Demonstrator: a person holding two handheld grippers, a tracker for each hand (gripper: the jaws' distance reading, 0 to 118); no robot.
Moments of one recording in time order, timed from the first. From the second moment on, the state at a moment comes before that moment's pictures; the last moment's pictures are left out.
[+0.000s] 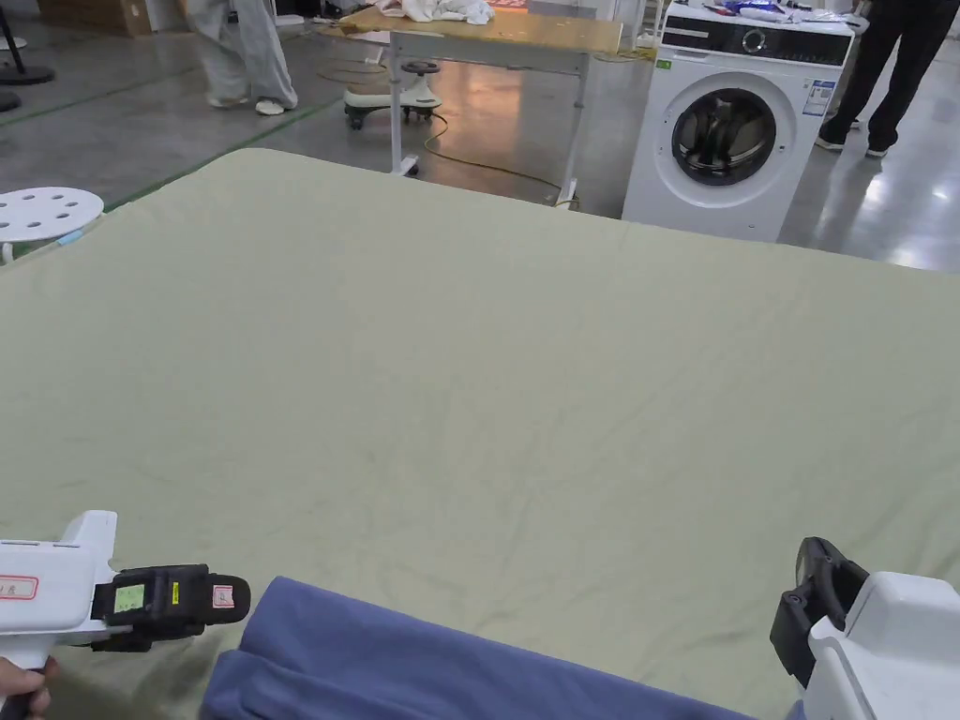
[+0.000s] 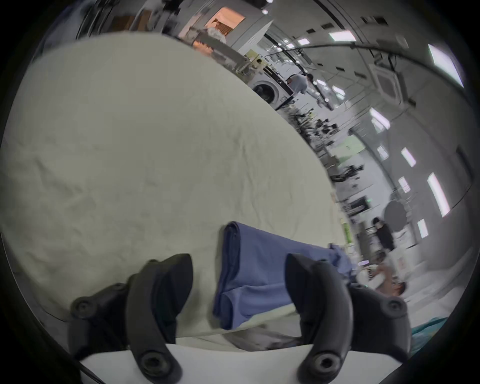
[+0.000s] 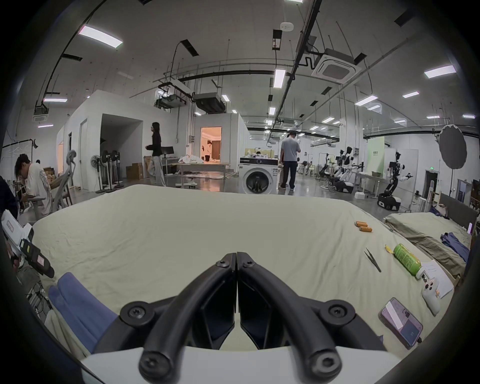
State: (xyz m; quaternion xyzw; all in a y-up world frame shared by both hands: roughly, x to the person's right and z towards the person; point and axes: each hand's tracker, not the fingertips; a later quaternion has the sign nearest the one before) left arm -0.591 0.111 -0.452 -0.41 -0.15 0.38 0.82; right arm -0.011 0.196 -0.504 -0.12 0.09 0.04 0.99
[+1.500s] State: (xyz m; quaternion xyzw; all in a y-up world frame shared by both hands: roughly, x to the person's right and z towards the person) left arm -0.559 0.224 -0.461 -0.46 -0.07 0.21 0.86; right arm 0.009 0.203 -0.512 -0.13 0.10 0.05 0.98
